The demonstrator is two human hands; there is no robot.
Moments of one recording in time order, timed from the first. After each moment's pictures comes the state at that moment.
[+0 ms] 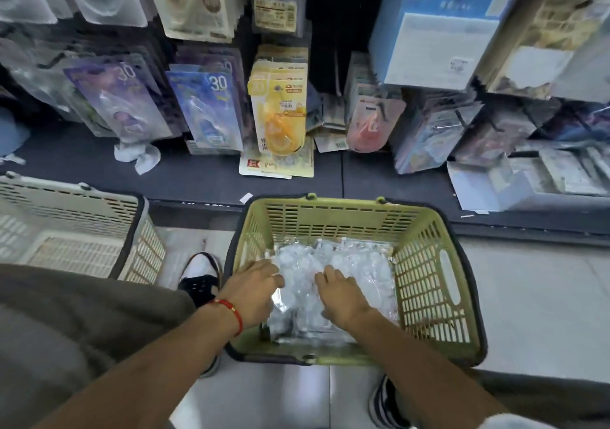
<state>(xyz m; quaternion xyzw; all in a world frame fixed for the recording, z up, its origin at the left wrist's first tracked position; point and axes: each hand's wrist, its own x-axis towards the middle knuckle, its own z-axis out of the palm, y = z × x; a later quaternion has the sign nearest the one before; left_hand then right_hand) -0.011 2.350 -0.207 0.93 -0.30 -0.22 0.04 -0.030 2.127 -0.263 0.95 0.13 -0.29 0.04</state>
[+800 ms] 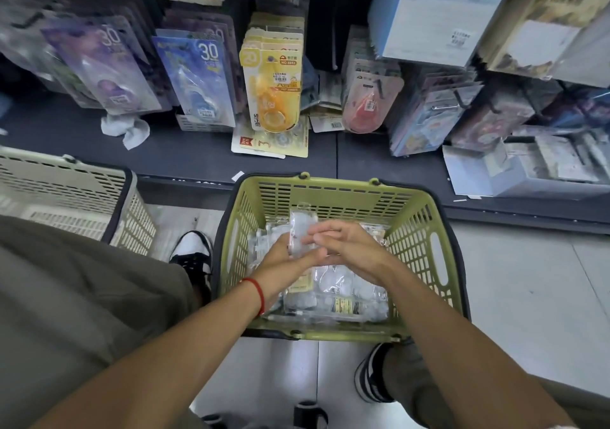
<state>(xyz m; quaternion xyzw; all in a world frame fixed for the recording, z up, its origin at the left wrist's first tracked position) -0.032 2.276 -0.199 0.69 0.13 -0.32 0.64 -0.009 2.088 -0.190 0.65 -0.08 -0.28 -0.70</state>
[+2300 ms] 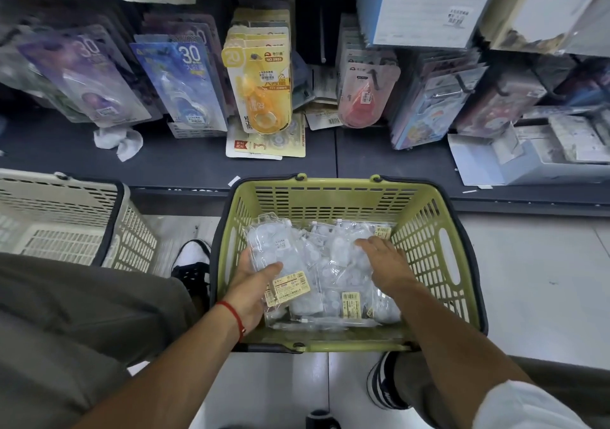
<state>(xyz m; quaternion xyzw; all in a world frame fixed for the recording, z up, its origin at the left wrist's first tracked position) -0.037 2.310 -0.226 0.56 0.31 -0.27 0.72 -0.021 2.017 -0.289 0.97 -0.01 -0.22 -0.10</state>
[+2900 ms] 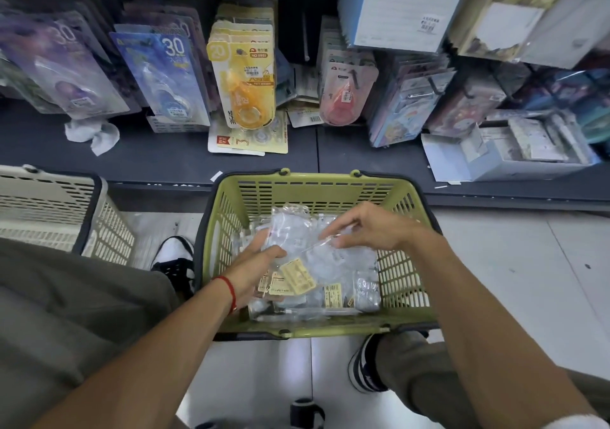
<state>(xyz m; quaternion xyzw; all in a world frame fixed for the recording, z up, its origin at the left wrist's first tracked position) -0.021 2.293 -0.205 0.62 0.19 -0.37 0.67 0.009 2.029 -0.142 0.87 0.08 -0.31 -0.39</state>
